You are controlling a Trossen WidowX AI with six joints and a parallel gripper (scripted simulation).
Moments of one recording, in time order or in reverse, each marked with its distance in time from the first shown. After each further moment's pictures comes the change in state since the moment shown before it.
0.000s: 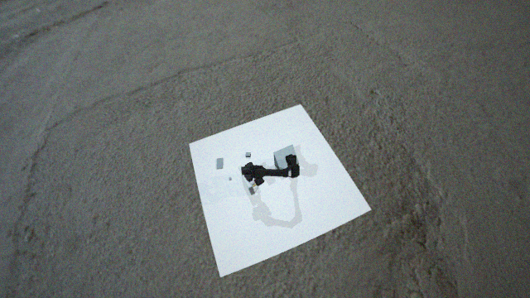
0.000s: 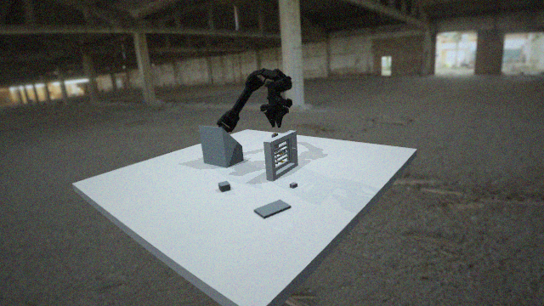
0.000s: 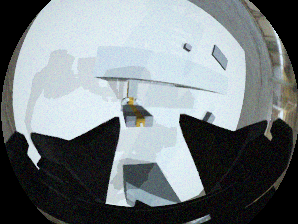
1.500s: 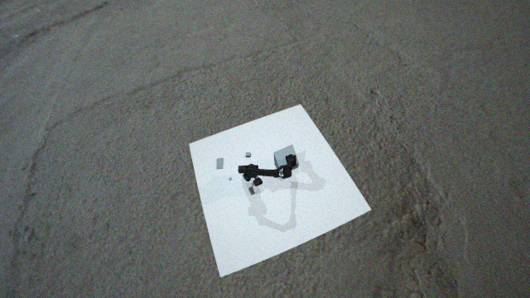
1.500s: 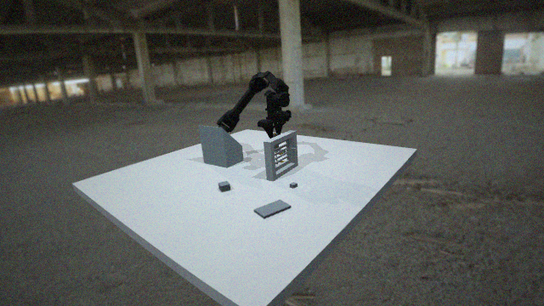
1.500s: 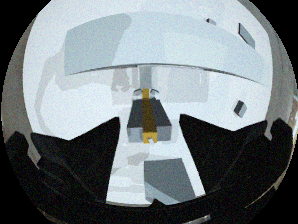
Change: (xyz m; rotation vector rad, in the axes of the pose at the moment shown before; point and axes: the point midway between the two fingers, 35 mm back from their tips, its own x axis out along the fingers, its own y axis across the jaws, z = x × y) arm 0.051 0.006 -0.014 0.140 0.141 0.233
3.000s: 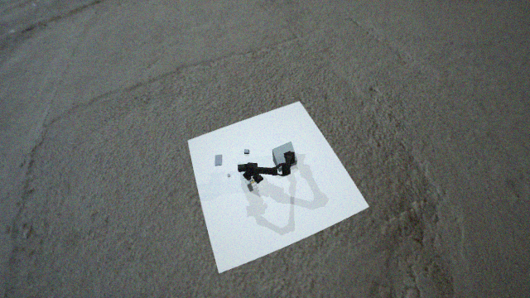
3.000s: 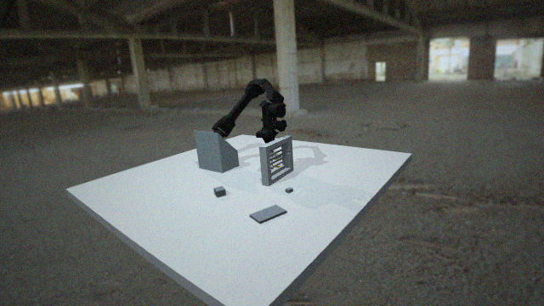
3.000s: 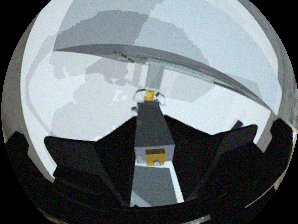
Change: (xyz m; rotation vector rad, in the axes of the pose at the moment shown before) arm 0.025 0.002 -0.003 -0.204 0.000 0.008
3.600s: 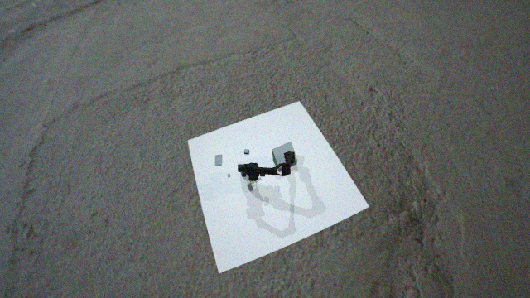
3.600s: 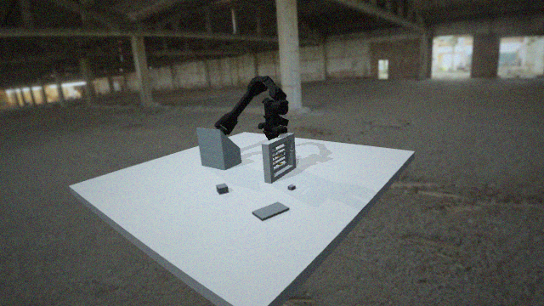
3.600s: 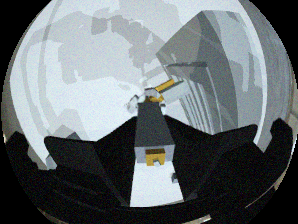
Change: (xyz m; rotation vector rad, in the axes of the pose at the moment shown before) arm 0.000 0.000 0.000 -0.875 0.000 -0.001
